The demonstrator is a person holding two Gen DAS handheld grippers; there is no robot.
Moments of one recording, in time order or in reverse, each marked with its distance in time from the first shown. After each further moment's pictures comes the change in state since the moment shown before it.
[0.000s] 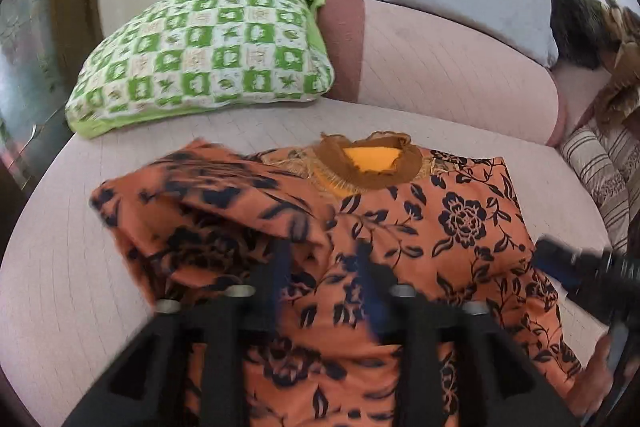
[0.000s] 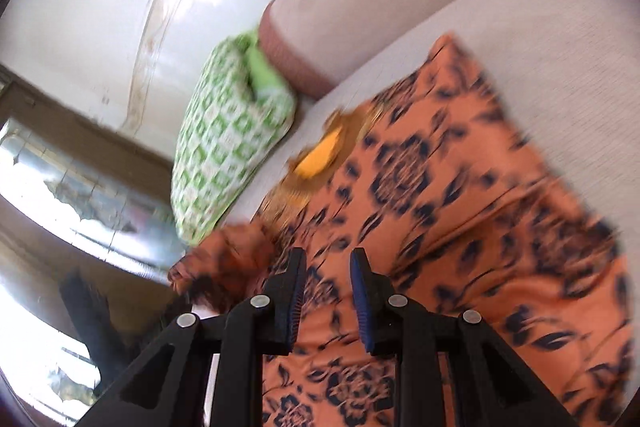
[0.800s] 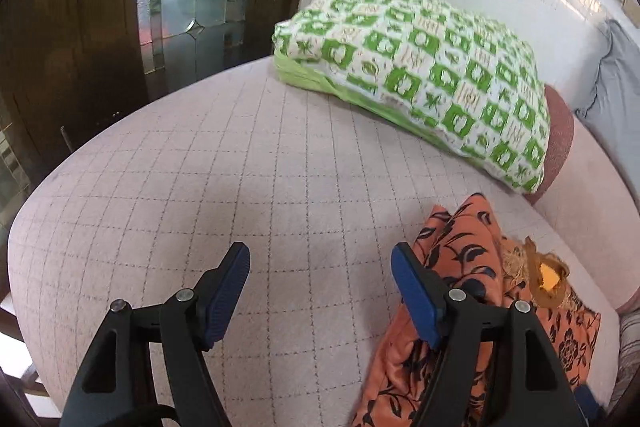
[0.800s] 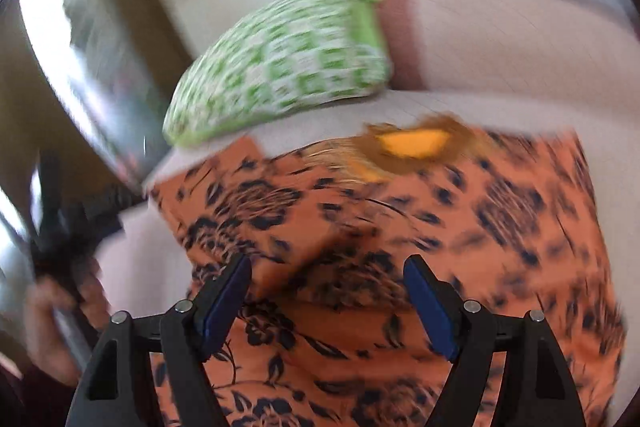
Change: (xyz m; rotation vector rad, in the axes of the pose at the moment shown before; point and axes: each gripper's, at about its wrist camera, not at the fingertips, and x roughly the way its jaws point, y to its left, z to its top) left arm 0.020 0.199 0.003 -0.512 -0.019 0.311; right arm 0.084 0.150 -0.084 -0.663 0.084 -0.195
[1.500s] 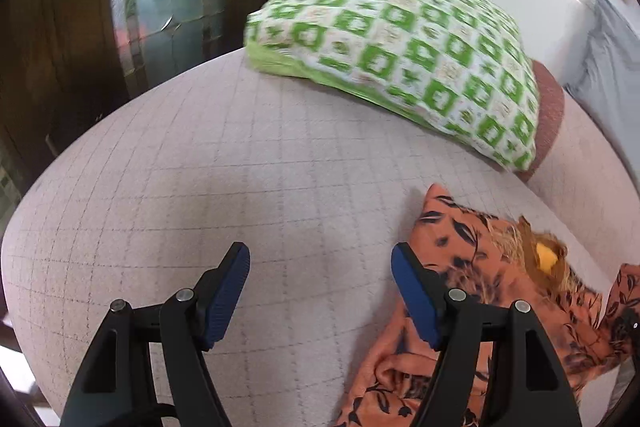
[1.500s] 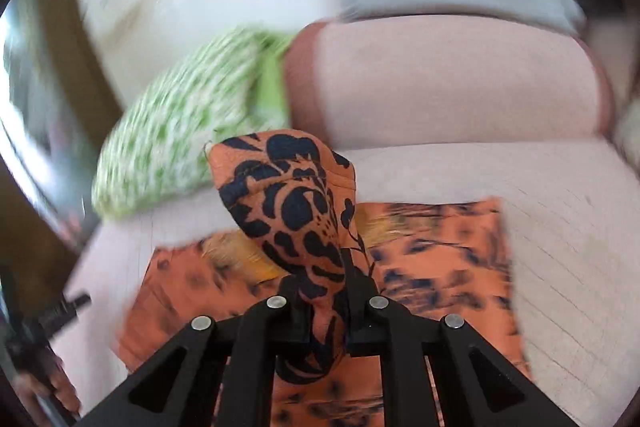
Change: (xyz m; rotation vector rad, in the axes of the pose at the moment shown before) left arm 0.004 -0.027 -0.006 0.082 0.028 -0.034; right arm -0.037 -0.134 0.036 0.254 -0.140 -0.172
